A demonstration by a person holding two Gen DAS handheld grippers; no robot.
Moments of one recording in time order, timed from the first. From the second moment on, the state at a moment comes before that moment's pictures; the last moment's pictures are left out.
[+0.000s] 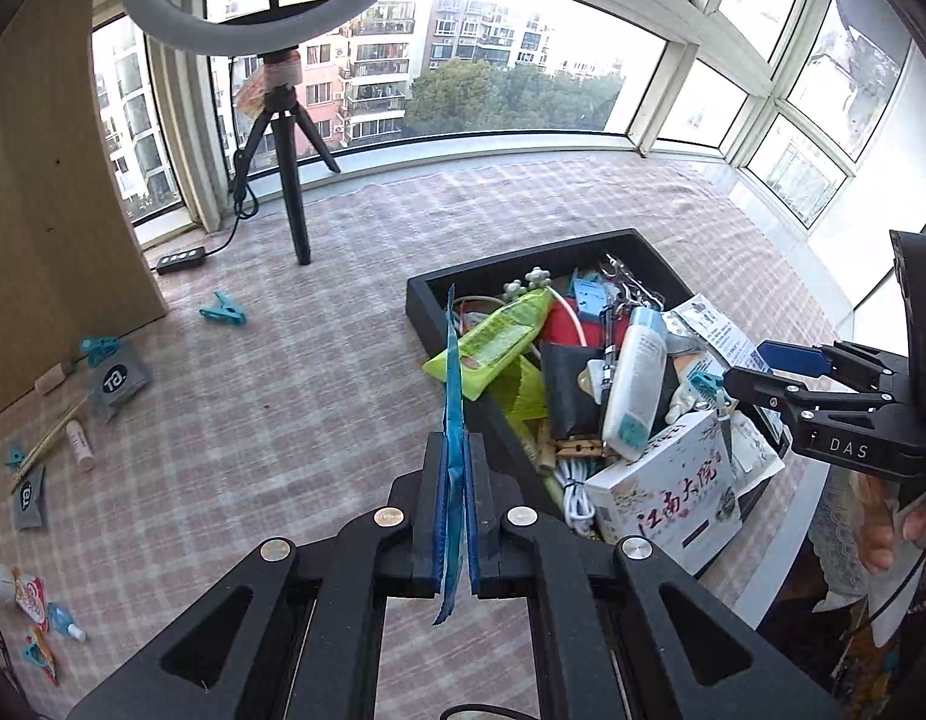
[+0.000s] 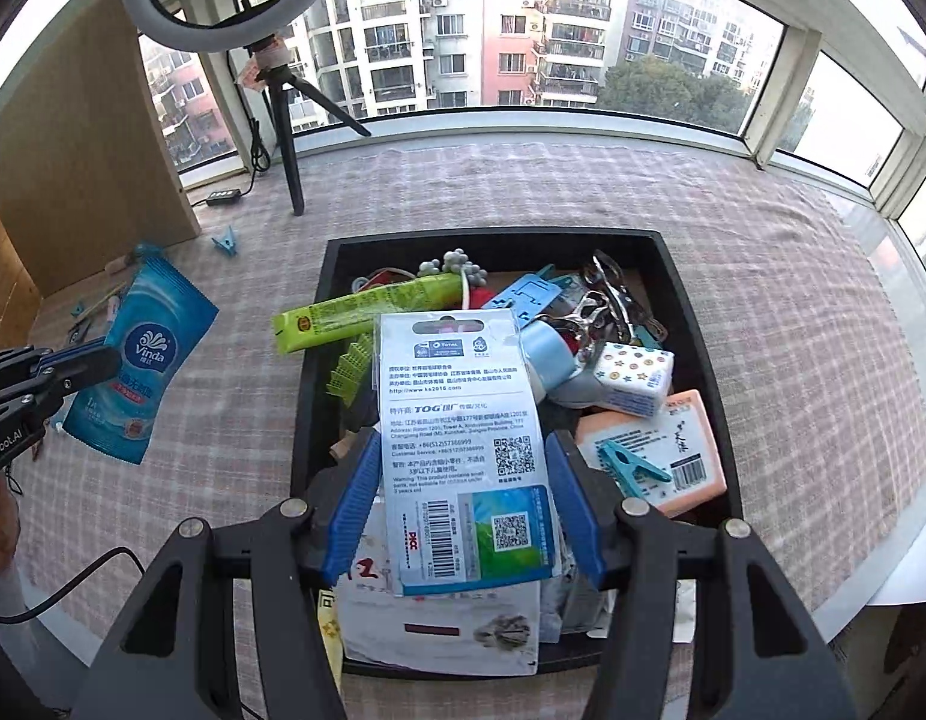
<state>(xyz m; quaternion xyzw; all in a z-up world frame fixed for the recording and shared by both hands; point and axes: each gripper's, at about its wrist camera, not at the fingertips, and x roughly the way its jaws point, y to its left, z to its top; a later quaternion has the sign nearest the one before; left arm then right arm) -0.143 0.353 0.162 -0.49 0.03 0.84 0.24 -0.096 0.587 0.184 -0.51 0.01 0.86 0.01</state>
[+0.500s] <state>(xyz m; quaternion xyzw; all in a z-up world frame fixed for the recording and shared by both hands) -0.138 0.508 0.182 -0.47 0.06 0.82 0.31 -0.089 0.687 0.176 -0.52 0.04 0.85 0.03</state>
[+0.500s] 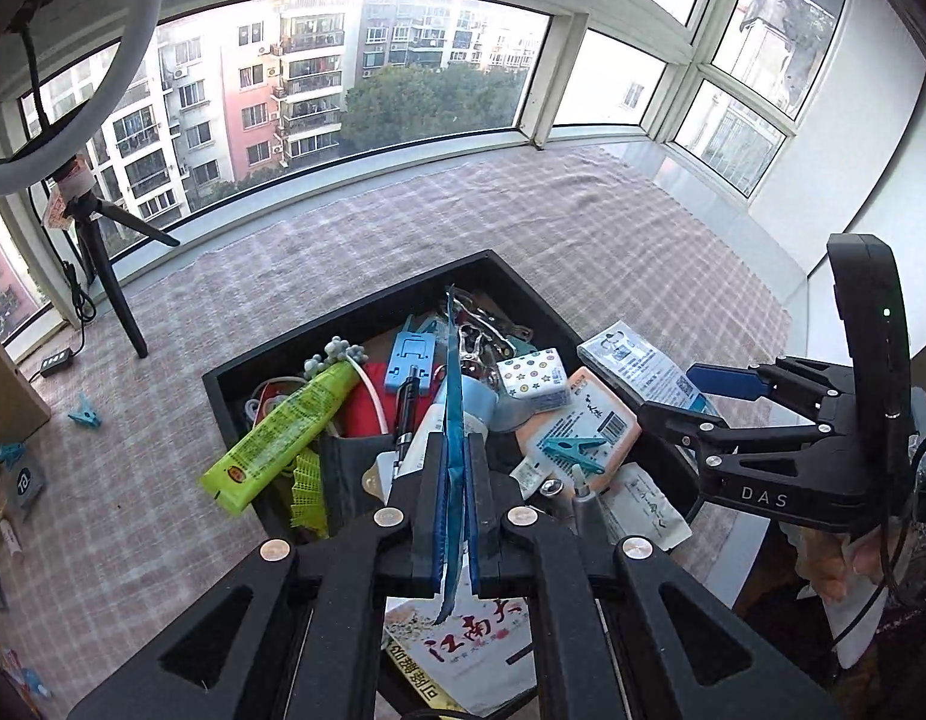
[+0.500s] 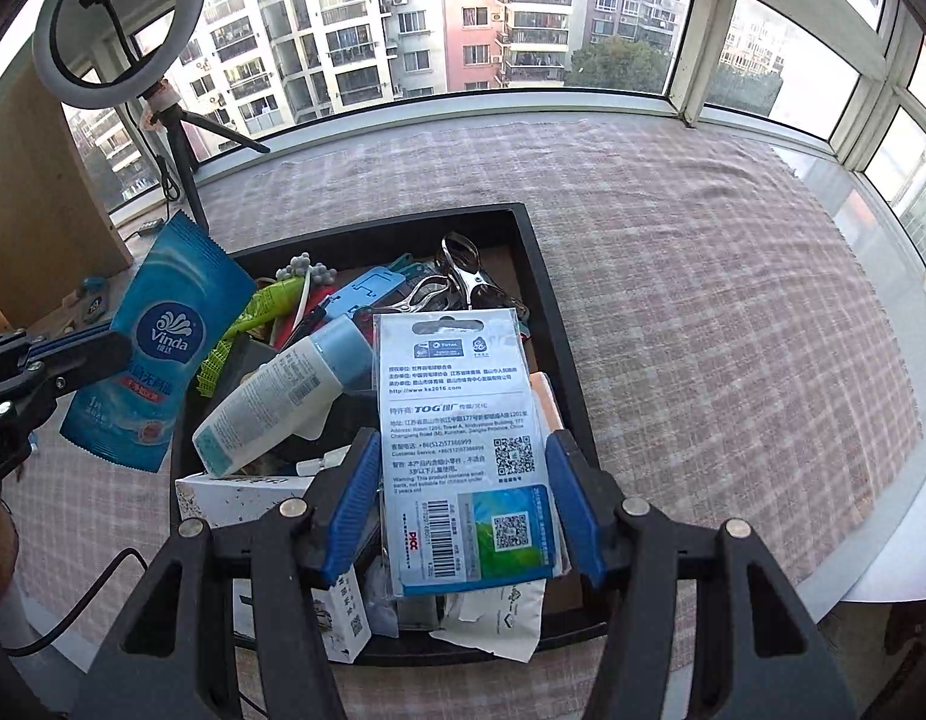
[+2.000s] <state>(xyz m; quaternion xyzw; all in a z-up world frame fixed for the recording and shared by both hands) -0.083 0.194 0.139 -0.50 -0.01 0.86 0.07 -0.098 0.411 0.154 -0.52 -0.01 0.84 -0.12</state>
